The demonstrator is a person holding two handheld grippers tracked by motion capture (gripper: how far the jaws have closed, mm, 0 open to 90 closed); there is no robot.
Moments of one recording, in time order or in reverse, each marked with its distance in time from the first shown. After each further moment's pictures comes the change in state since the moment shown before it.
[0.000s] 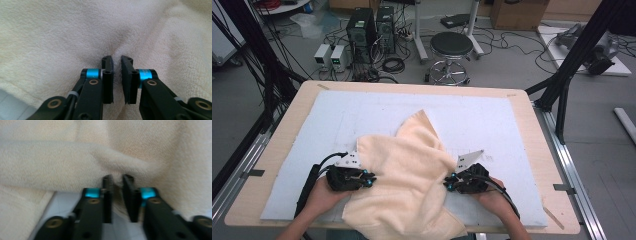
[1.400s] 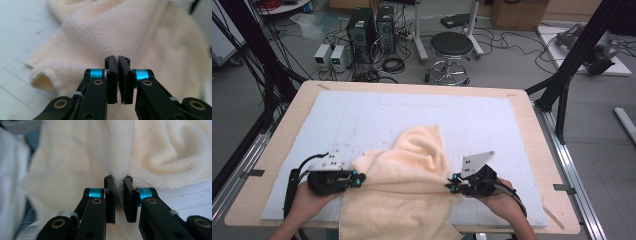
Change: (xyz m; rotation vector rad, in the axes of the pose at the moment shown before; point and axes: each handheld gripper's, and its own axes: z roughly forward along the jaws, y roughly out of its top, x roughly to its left) left arm -0.031 -0.009 -0.057 -0.143 -0.078 -0.002; right arm 0.036 0.021 -0.044 -0.069 0.039 -0.101
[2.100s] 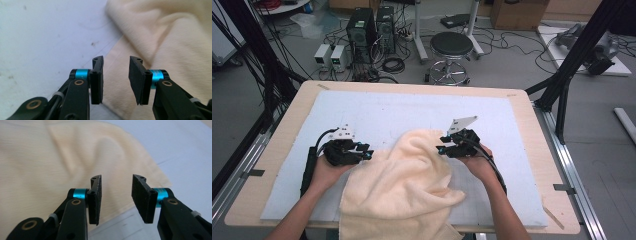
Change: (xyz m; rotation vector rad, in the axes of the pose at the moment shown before) left arm 0.102 0.019 0.058 0.048 0.207 -0.162; right arm -0.119 0.020 0.051 -0.019 -0.257 0.154
